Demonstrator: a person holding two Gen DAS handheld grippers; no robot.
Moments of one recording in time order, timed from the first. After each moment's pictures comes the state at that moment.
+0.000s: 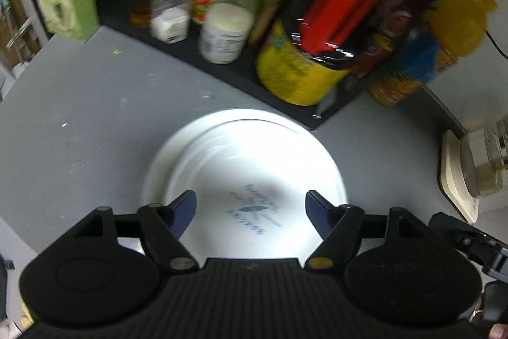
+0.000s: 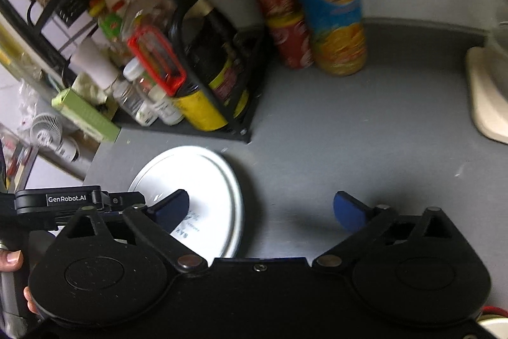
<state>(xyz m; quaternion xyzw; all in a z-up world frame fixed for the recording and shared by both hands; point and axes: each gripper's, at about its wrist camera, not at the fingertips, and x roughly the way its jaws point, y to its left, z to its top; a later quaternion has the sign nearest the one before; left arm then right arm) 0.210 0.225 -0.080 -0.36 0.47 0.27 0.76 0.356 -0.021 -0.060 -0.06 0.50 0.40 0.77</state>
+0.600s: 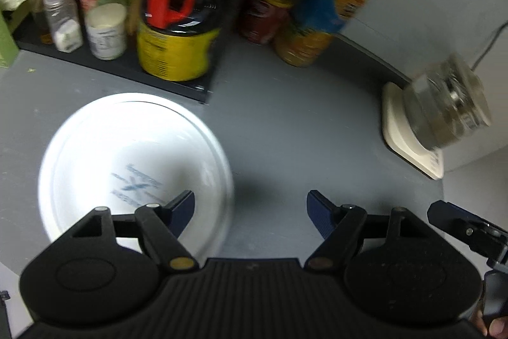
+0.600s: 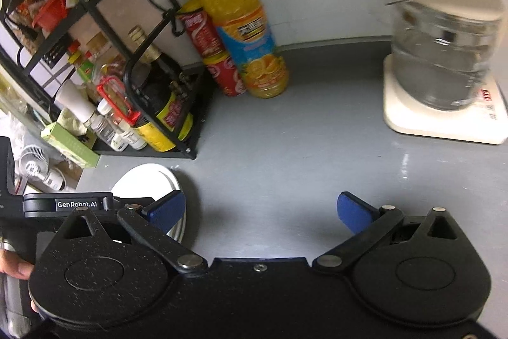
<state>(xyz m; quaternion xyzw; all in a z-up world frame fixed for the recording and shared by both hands) 0.274 0.141 -0.058 -0.33 0.49 0.18 0.79 0.373 -0.122 -0.033 -0.02 0.48 0.35 0.80</state>
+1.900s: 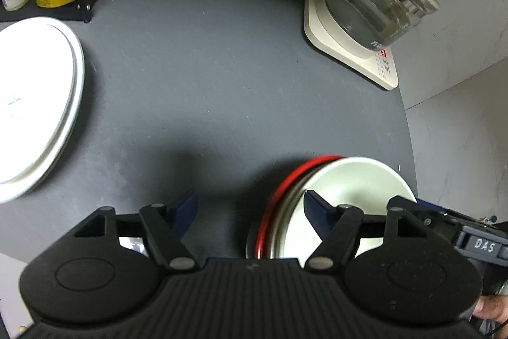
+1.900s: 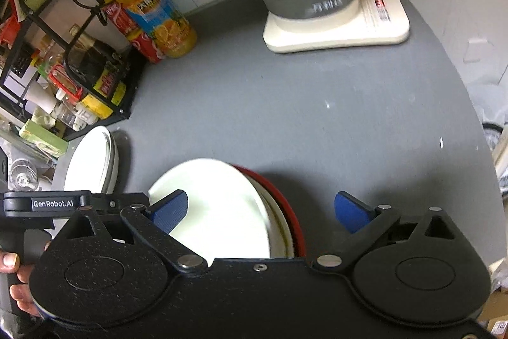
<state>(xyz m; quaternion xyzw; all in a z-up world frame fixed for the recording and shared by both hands) 0.299 -0.003 -0.089 -0.32 0.54 0.09 0.78 0.368 -0.274 -0.086 0.02 0.54 0.29 0.79</state>
